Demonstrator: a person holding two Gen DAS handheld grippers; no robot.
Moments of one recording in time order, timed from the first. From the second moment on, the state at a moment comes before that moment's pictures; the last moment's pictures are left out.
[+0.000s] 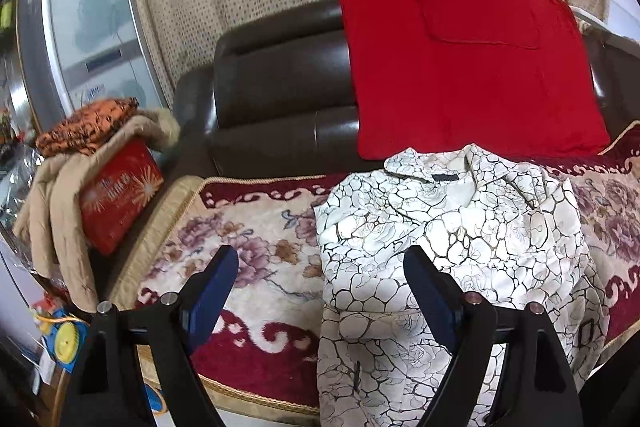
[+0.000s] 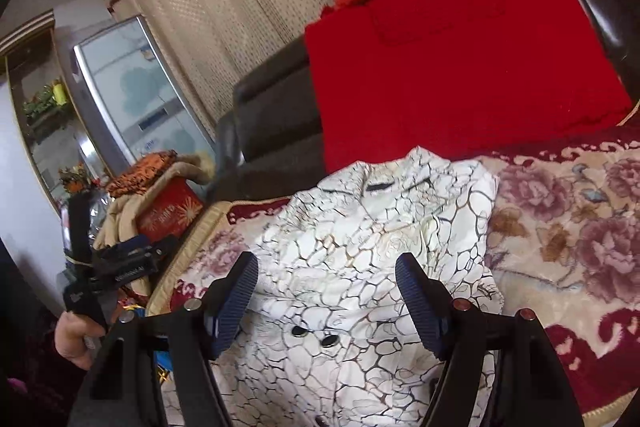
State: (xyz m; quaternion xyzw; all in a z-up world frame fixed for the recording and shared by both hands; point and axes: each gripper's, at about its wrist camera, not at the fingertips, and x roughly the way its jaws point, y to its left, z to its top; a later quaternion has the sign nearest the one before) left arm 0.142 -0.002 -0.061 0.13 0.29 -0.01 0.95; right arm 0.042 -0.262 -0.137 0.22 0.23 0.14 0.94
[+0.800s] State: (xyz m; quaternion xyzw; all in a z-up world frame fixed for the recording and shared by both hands) left arm 0.088 0.103 -0.120 0.11 0.45 -0.06 0.89; right arm -0.024 -0.273 -0.186 0.23 0.35 0.10 0.90
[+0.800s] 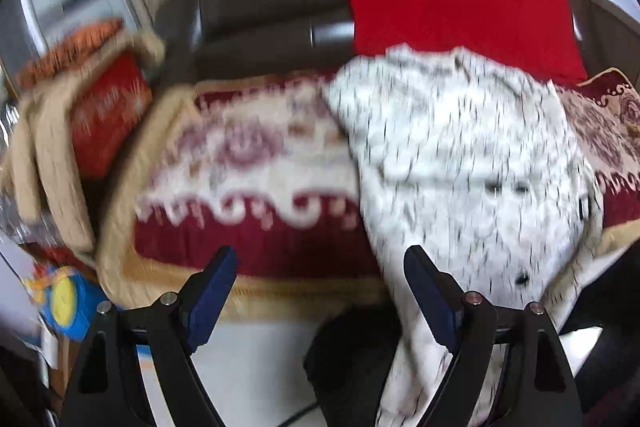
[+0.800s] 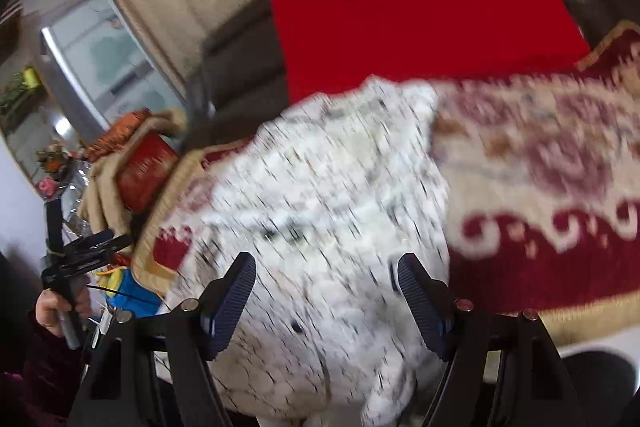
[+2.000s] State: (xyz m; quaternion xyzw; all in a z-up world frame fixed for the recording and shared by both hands) left arm 0.066 0.046 -0.242 0.06 0.57 -0.22 0.79; right arm 0.013 -0.251 -0.398 0.28 0.61 0.03 0.74
